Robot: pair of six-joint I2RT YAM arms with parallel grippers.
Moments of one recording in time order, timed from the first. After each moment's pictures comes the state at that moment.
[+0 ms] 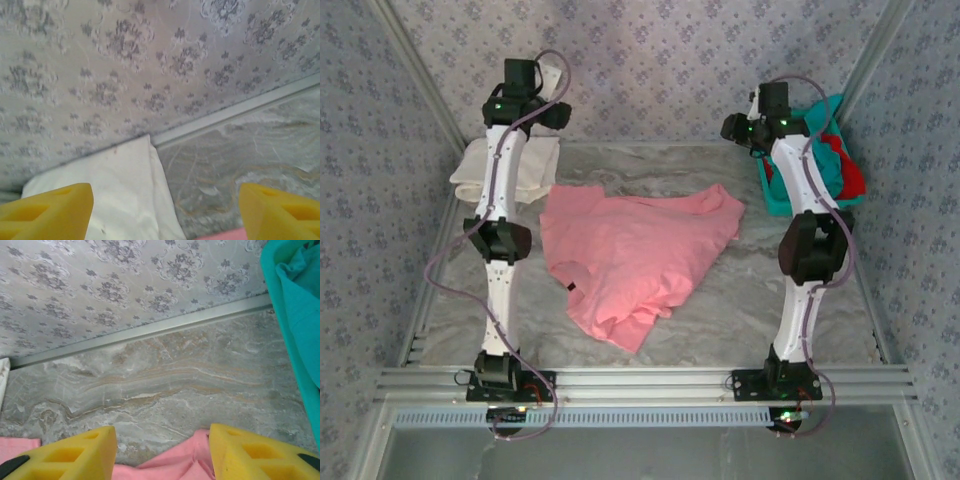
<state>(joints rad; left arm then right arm) -0.15 2.49 3.01 -1.13 0.01 0.24 0.07 2.06 2.07 -0.72 -0.18 0.34</state>
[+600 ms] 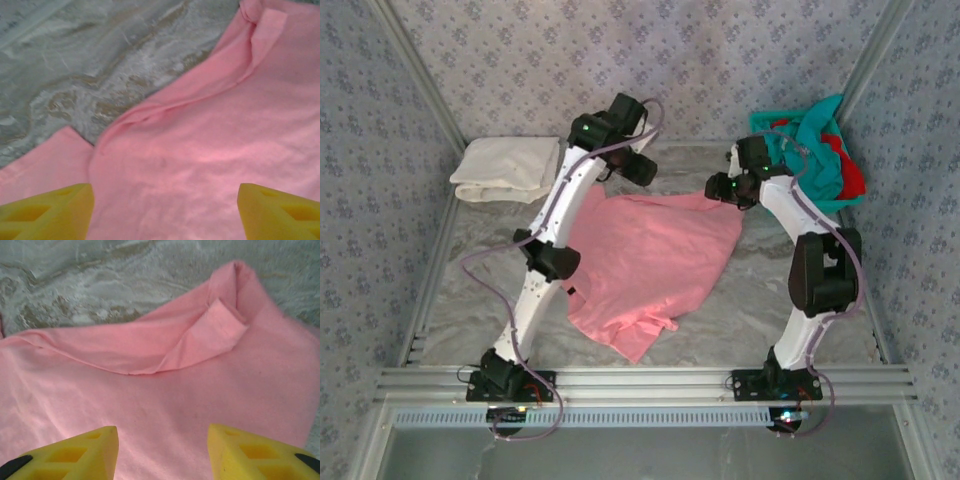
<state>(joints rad) -0.57 2.46 2.98 -1.57 0.04 0.03 0.16 1.81 1.44 -0.61 -0.22 0.29</state>
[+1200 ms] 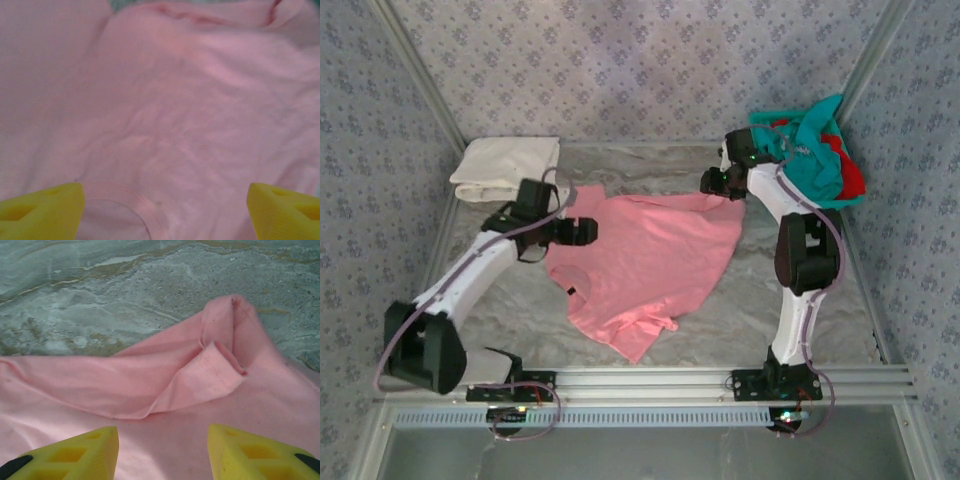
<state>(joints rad) -0.34 1.36 0.97 -0.52 0.27 -0.27 0.17 2.02 1.68 -0.69 -0.13 0.27</state>
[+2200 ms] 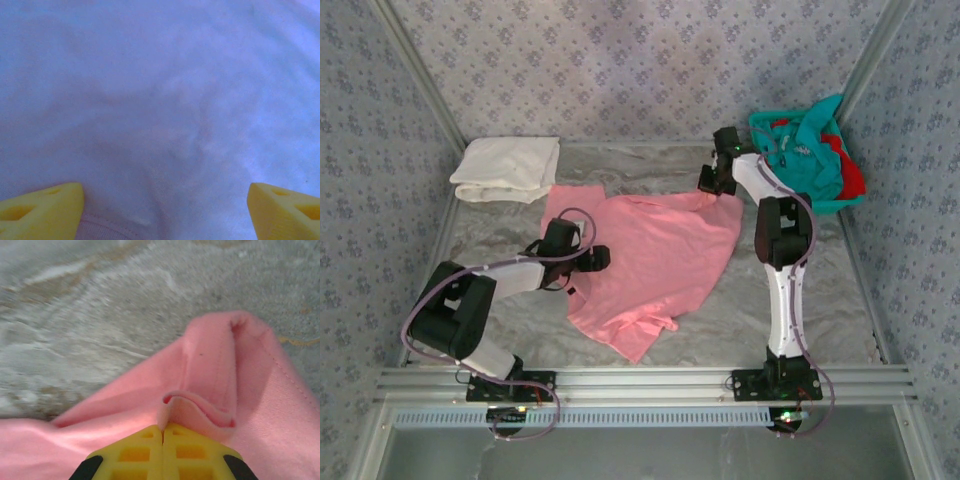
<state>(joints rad) -0.44 1.54 0.64 0.05 0.14 -0.44 0.17 2.33 2.02 -0.80 -0.14 0.38</state>
